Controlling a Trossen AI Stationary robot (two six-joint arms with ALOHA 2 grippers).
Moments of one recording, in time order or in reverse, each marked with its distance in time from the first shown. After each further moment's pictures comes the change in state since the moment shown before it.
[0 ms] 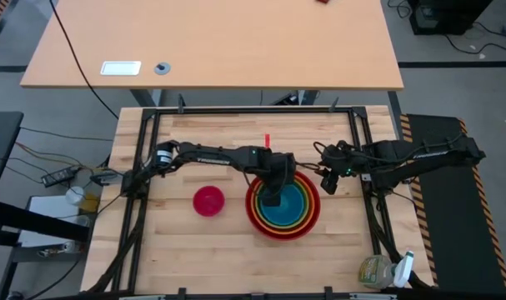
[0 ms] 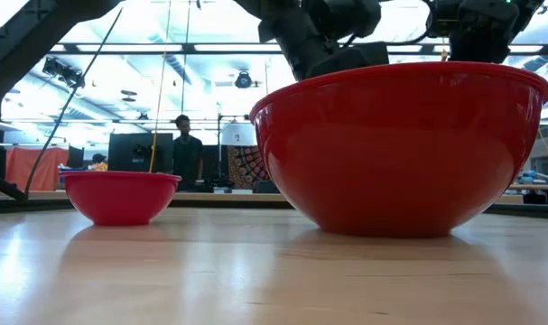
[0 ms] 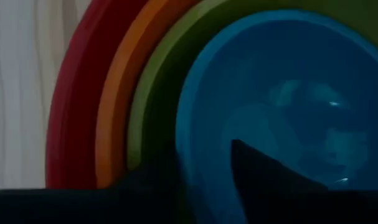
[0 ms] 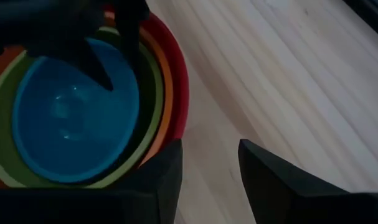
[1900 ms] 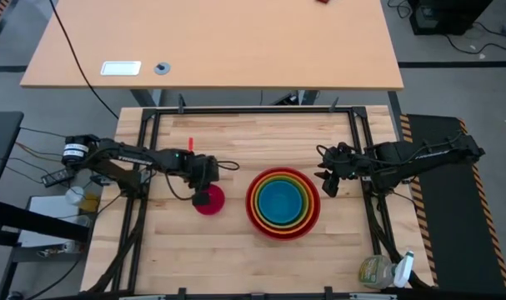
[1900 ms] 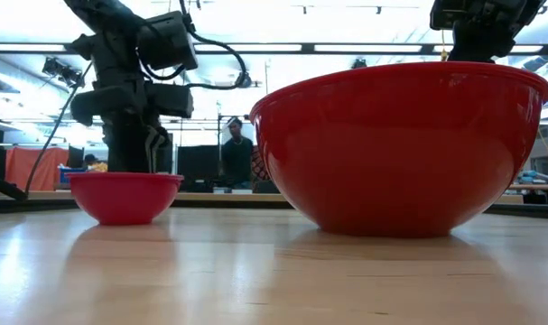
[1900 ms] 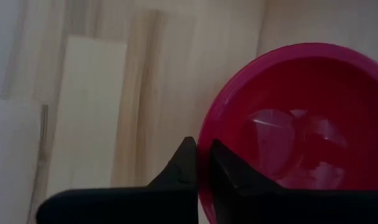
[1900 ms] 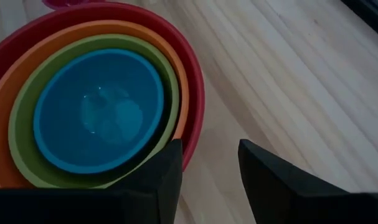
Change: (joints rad) left arm 0.047 -0.846 -1.209 0.201 -0.025 -0.219; right arm 0.059 -0.017 0.000 0.019 0.025 0.036
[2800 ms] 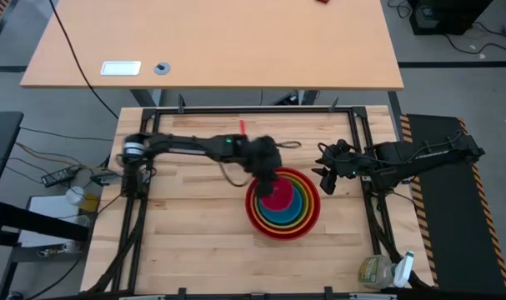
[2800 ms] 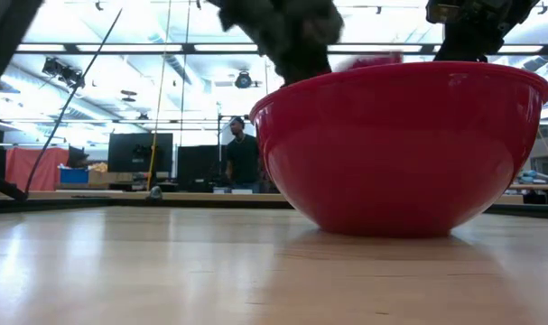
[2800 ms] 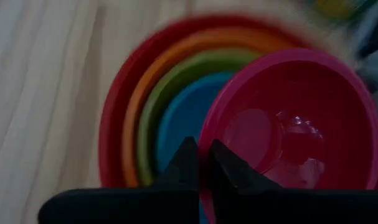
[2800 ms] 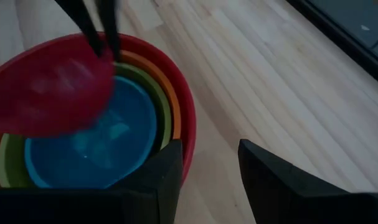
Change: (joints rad) left arm 0.008 0.535 0.863 0.066 0.184 -0.026; right arm 0.000 0.000 0.000 0.060 0.075 -0.034
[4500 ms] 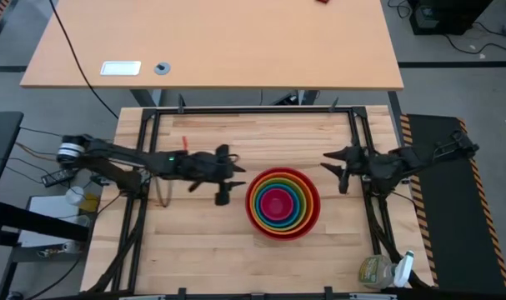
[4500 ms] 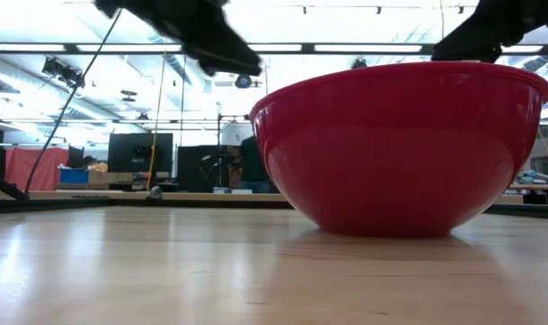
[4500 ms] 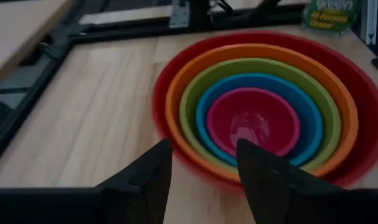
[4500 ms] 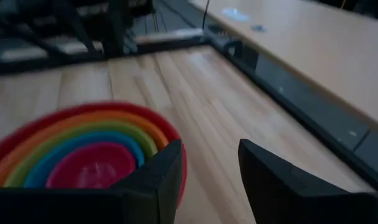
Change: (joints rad) left arm -0.140 -0.572 -0.711 0.463 -0.352 0.158; right arm 0.168 -0.344 -0.220 0.263 0.261 -0.223
